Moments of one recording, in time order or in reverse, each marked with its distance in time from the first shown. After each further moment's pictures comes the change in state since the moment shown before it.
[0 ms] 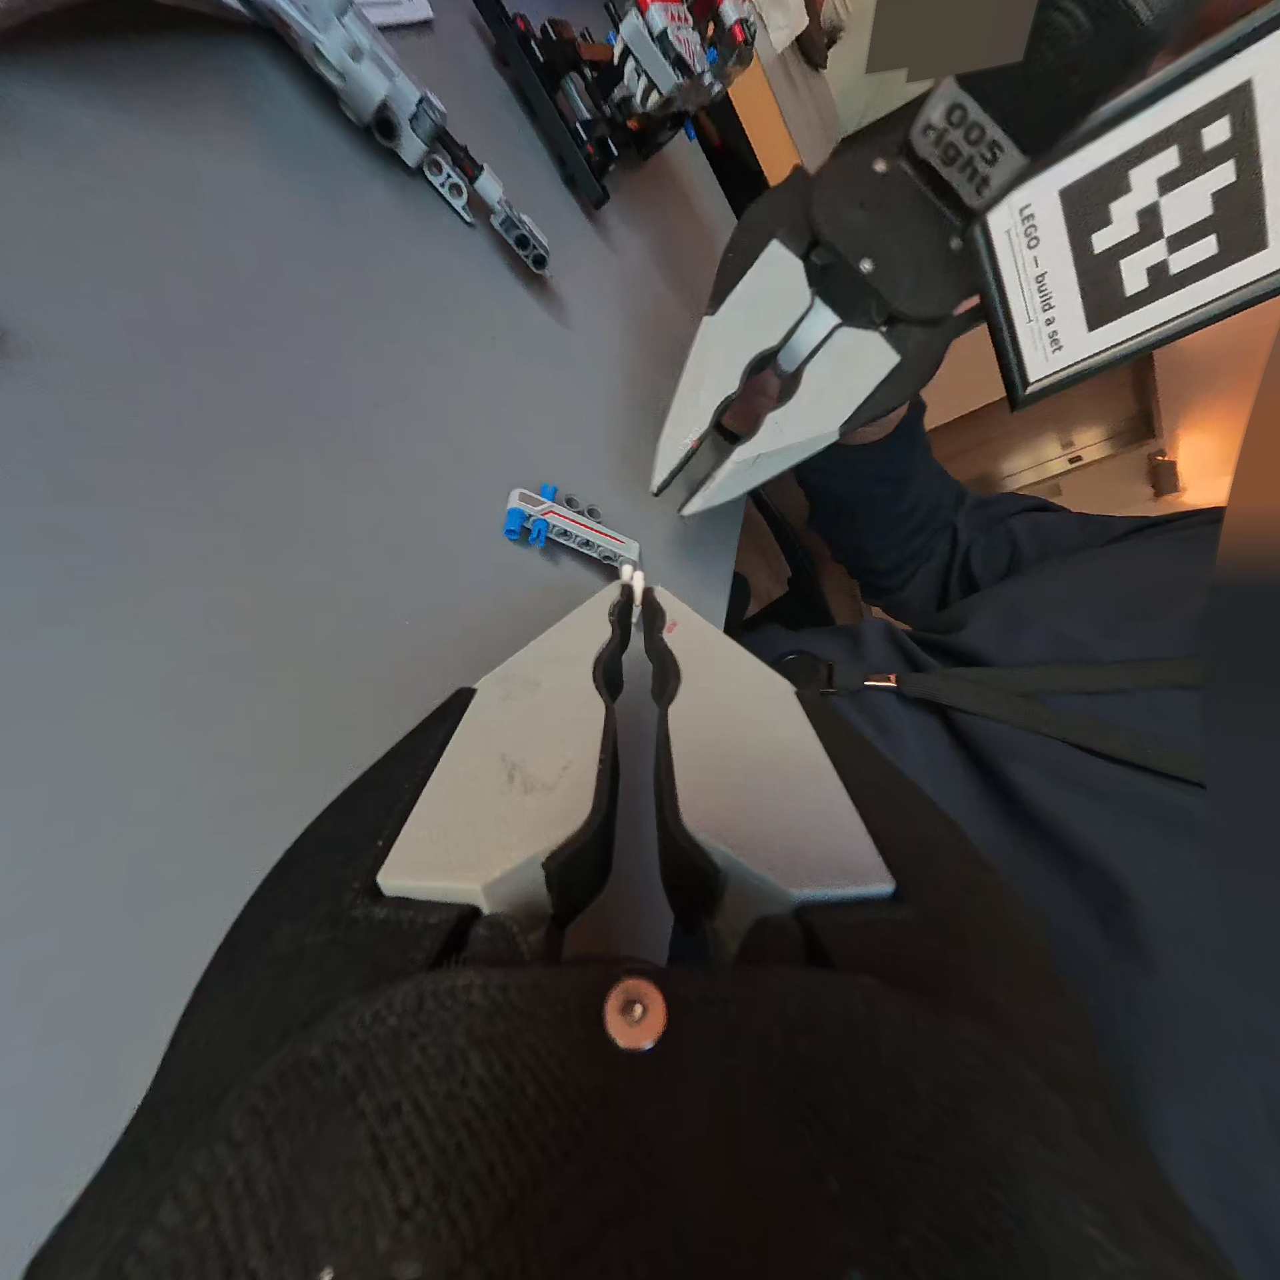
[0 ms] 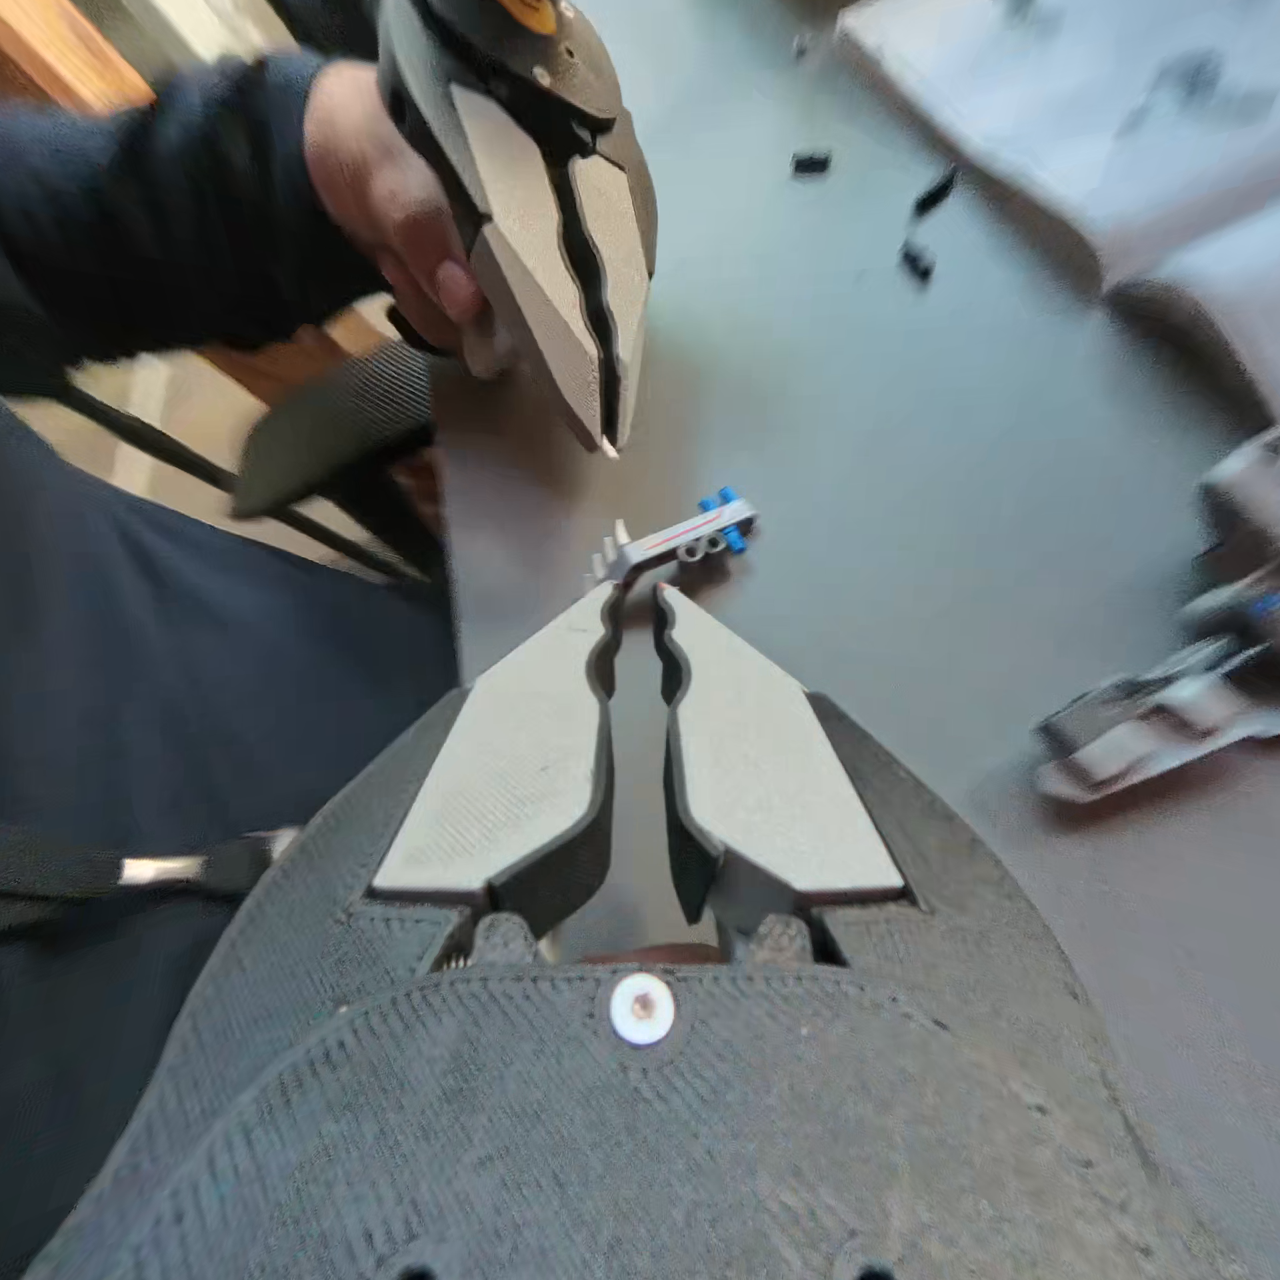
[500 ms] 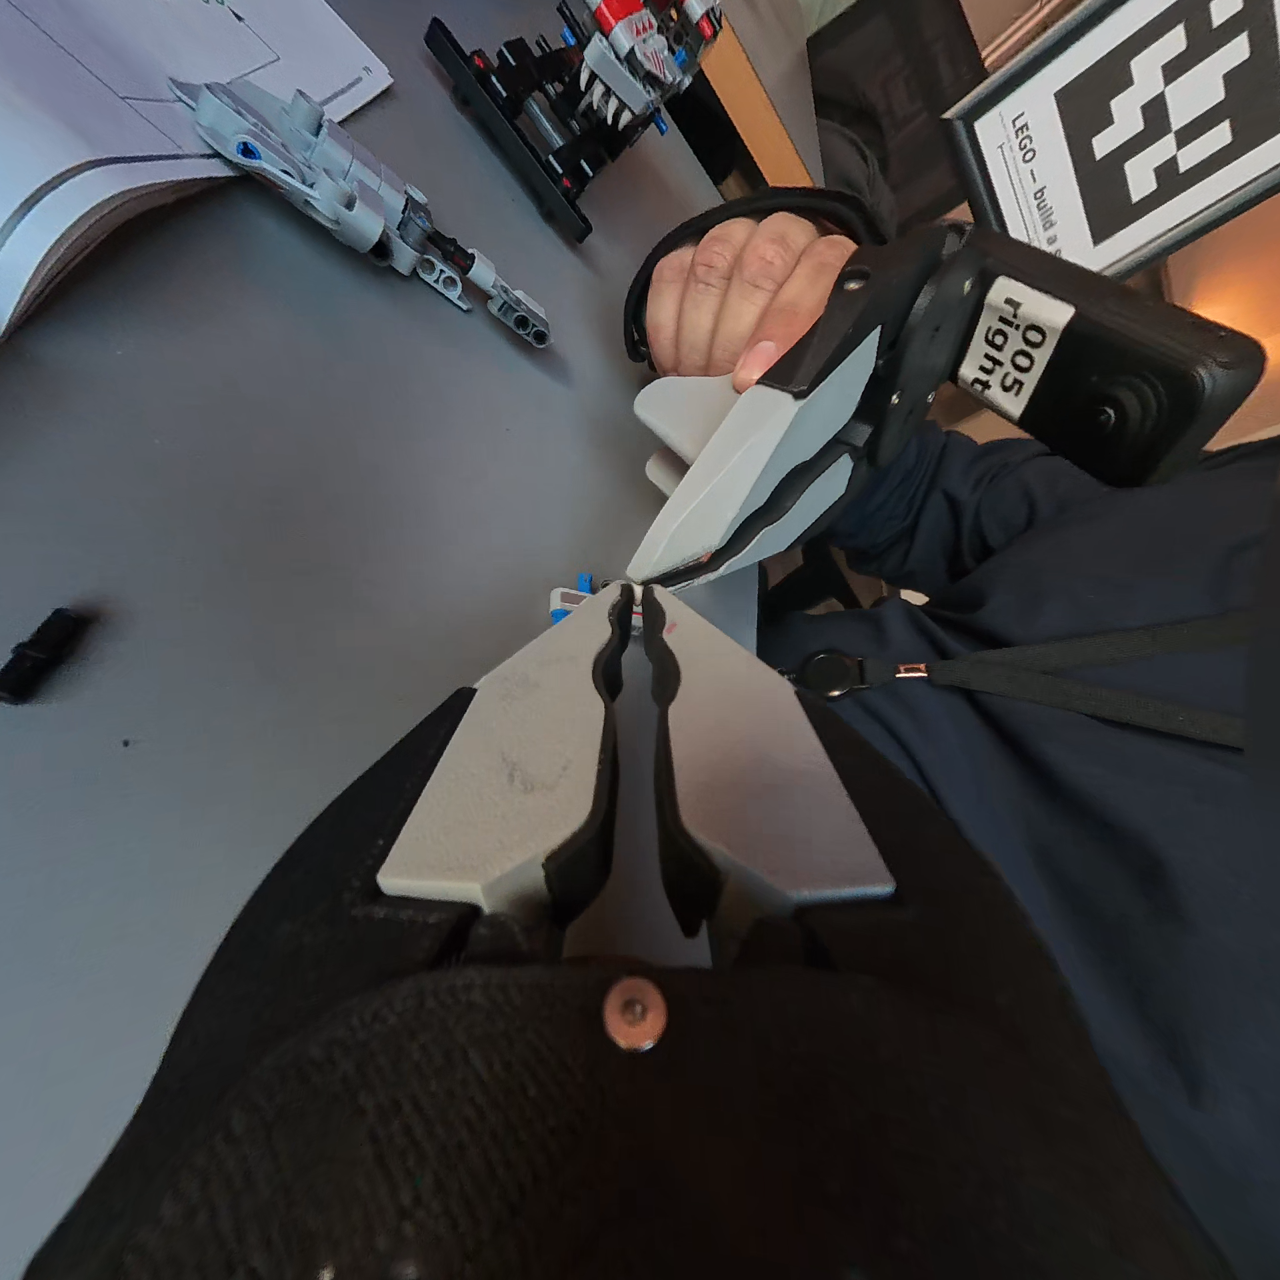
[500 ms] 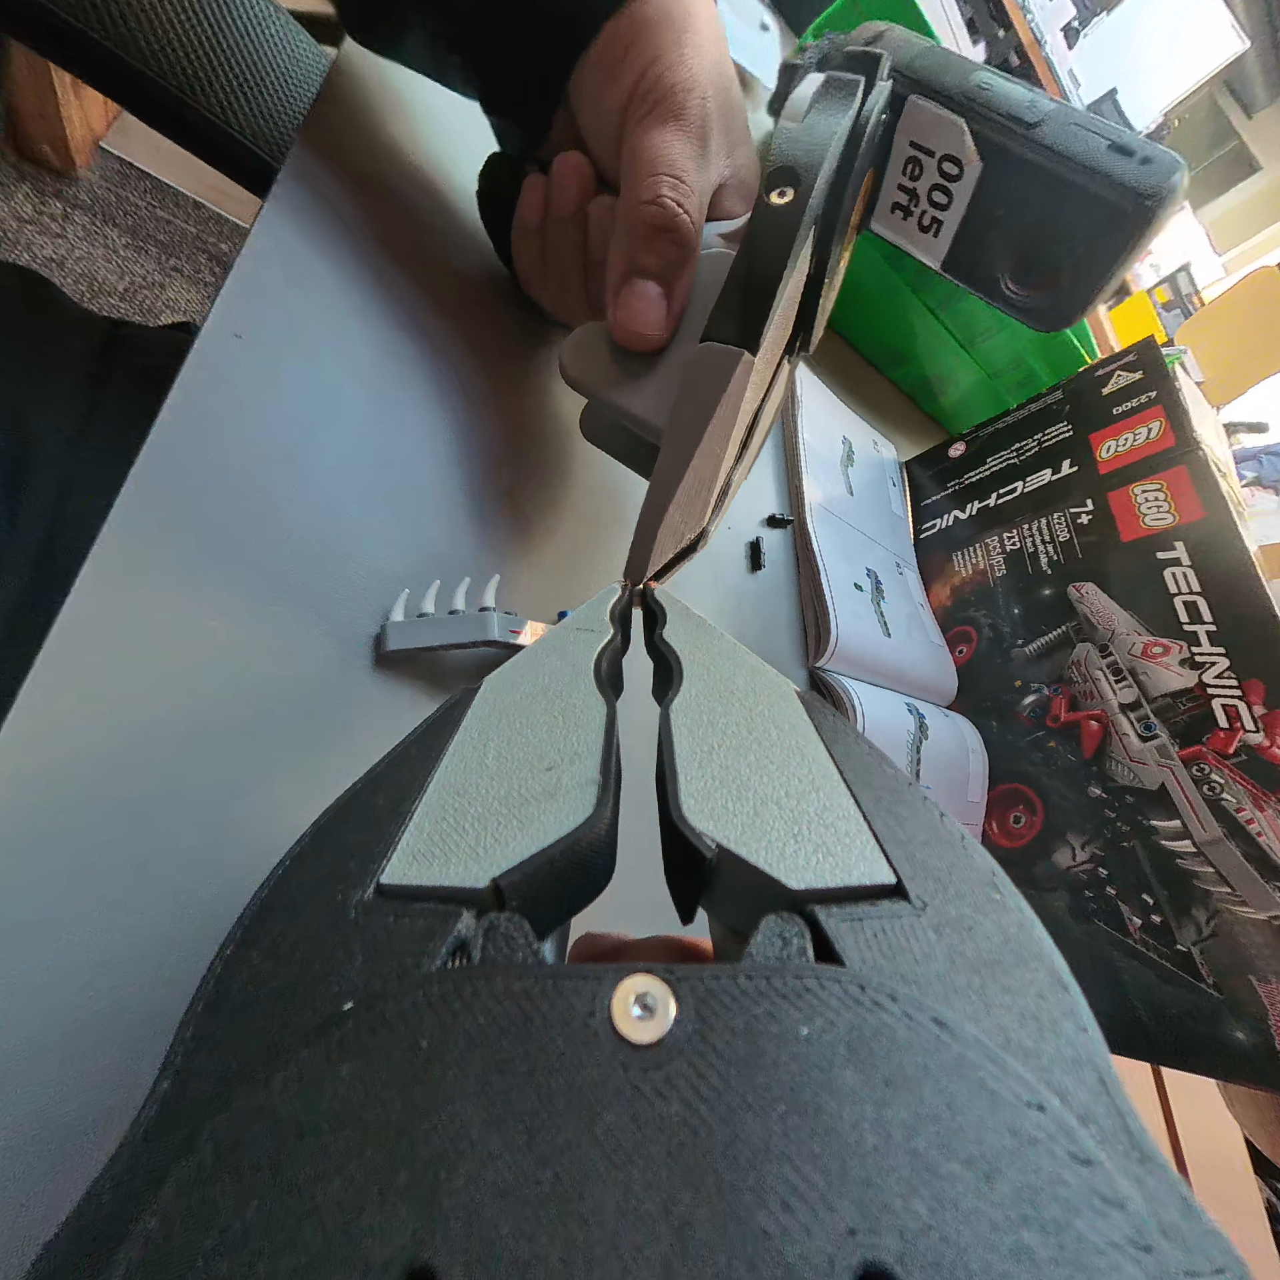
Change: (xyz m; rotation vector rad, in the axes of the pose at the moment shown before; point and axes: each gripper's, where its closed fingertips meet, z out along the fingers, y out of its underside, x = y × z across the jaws) left arm -0.011 -0.027 0.010 -0.082 0.049 0.115; right arm 0.020 -0.038 0.025 0.047 0.343 -1.013
